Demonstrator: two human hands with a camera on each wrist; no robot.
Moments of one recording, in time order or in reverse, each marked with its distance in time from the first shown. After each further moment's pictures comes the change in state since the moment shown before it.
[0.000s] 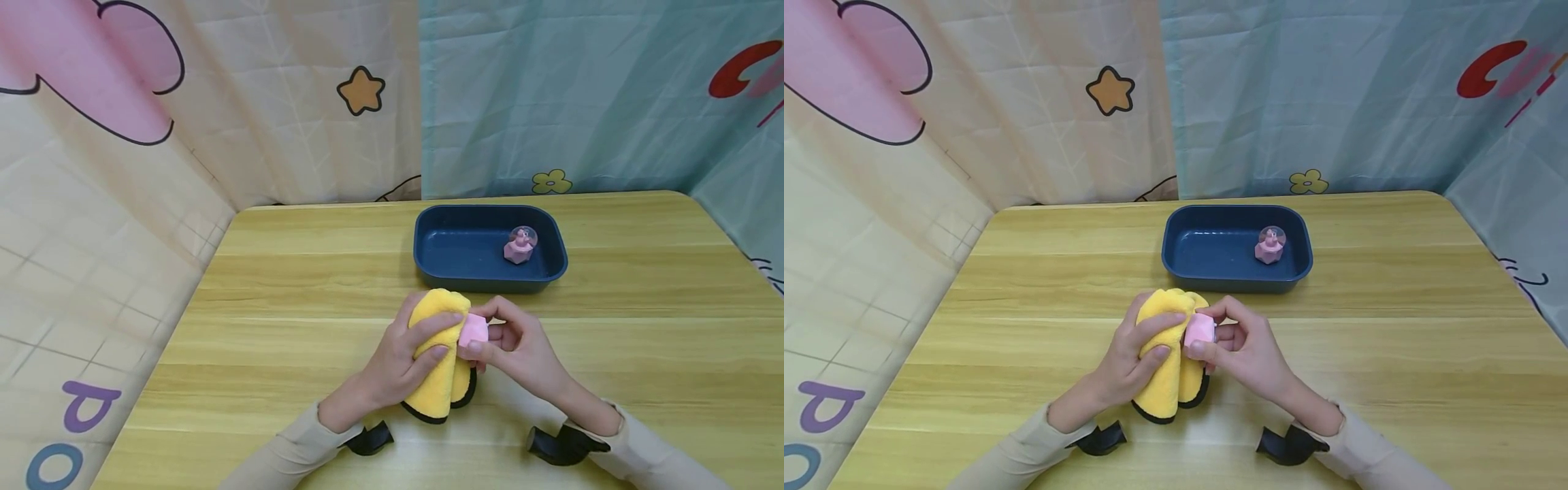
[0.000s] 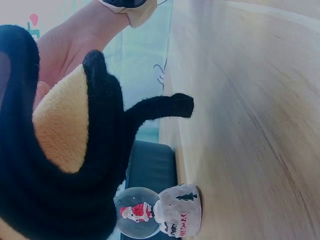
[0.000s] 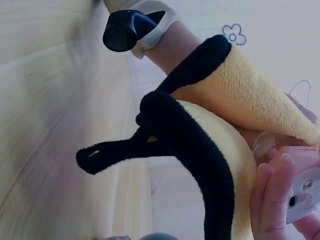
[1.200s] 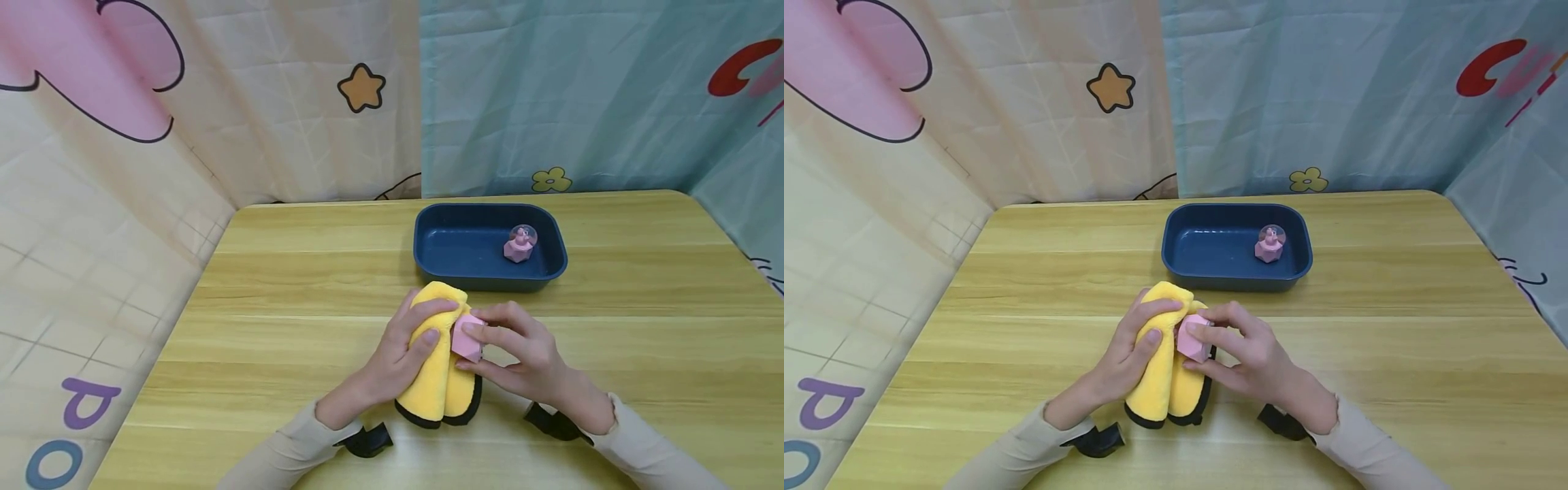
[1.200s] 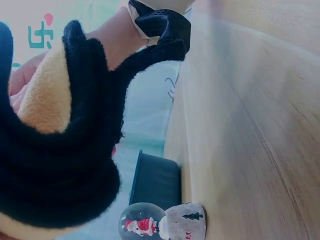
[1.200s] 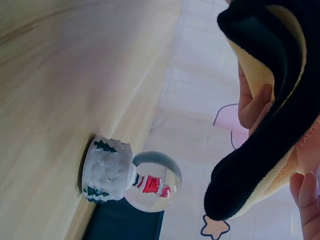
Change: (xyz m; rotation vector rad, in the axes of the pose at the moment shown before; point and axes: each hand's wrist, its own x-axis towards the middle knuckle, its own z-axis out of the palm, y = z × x) left_hand 0.002 0.006 -0.002 -0.286 -0.029 -0.225; right_hand 0.018 0.010 -0.002 -0.598 0.094 -0.935
